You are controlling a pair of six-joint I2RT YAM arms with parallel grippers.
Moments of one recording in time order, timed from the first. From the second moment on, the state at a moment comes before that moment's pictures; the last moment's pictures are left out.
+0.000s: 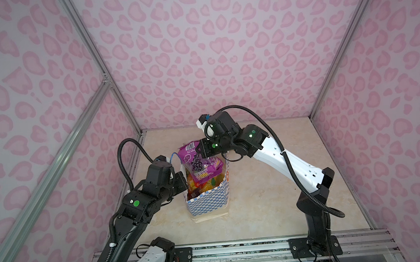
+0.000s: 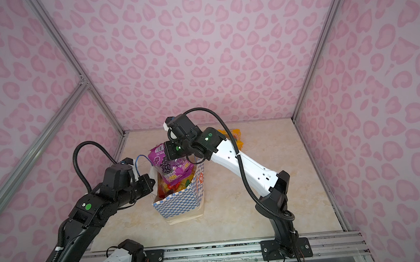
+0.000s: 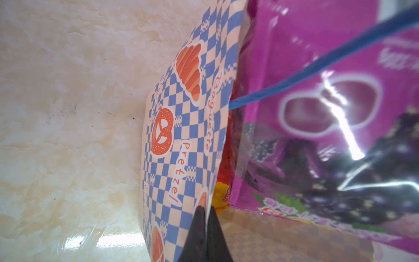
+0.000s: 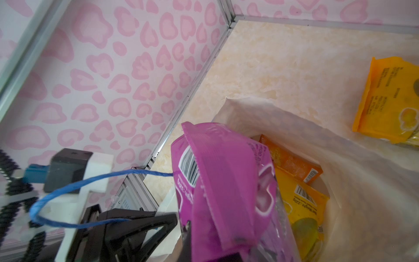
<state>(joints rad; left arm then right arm) -0.43 0.85 1.06 -0.98 -0.01 -0.73 0.94 1.98 2.25 -0.95 -0.14 0.54</state>
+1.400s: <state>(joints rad) -0.43 0.85 1.08 -1.01 -0.03 -0.73 1.04 1.87 2.05 -1.00 0.07 0.55</state>
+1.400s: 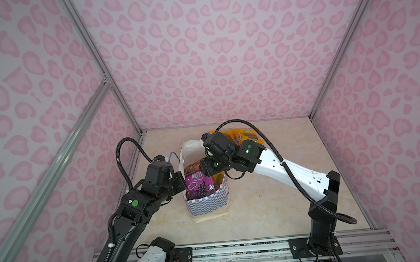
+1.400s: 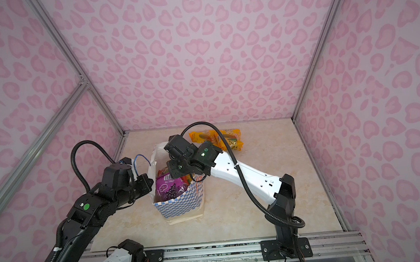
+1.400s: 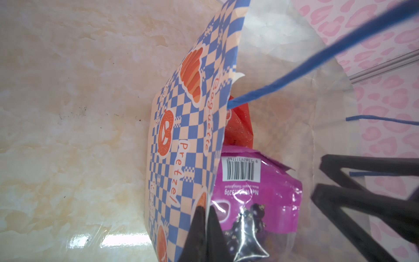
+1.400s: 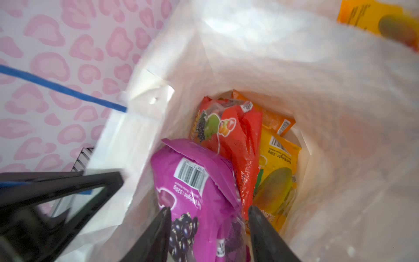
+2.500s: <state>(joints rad) -0.43 1.06 1.46 -1.20 -0.28 -0.61 0.74 1.44 1.78 -1.04 0.35 0.43</state>
